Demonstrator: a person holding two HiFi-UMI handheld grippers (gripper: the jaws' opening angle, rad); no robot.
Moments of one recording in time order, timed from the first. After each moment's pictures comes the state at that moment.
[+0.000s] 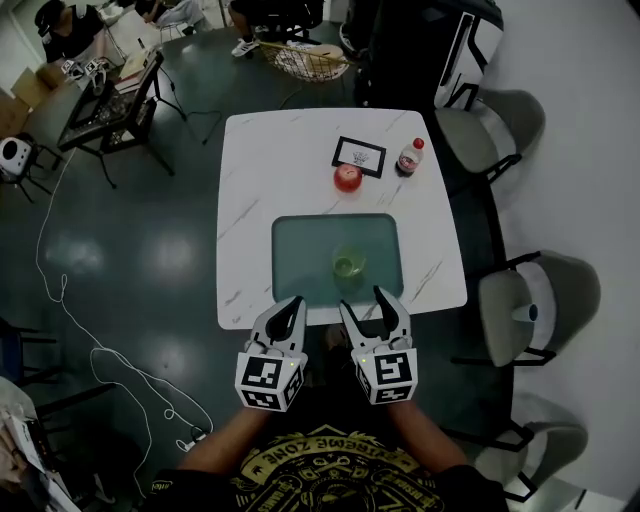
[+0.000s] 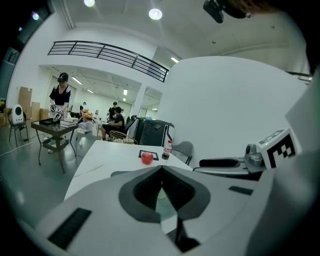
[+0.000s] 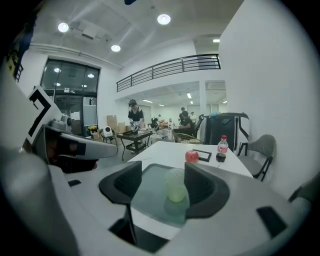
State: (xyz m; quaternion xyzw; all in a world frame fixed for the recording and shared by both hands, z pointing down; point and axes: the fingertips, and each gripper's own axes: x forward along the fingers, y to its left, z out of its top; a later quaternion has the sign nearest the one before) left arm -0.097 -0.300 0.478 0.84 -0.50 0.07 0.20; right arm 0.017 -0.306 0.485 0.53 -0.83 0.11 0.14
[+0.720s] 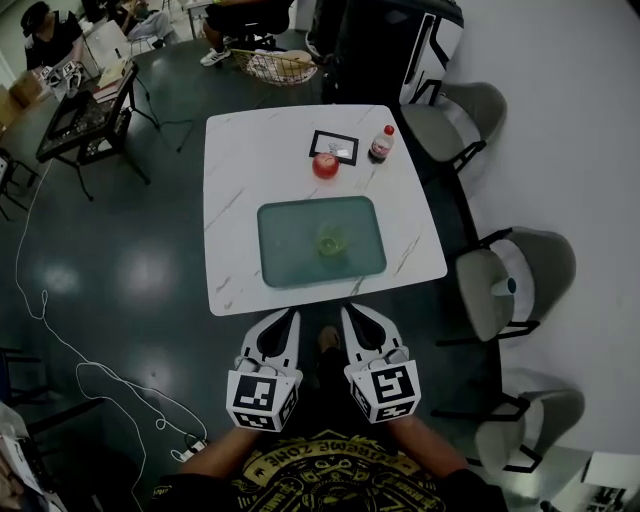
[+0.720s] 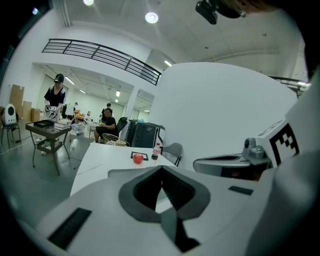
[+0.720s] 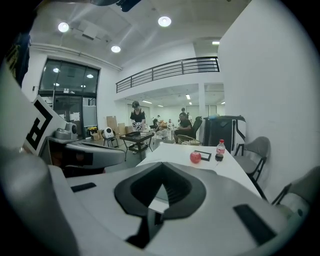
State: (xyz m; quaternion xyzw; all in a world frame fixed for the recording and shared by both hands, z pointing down) left arm -0.105 -0.214 0.434 0.86 -0.46 0.06 0.19; right arm -0.010 -0.212 0.428 0.54 -0.82 0.11 0.14
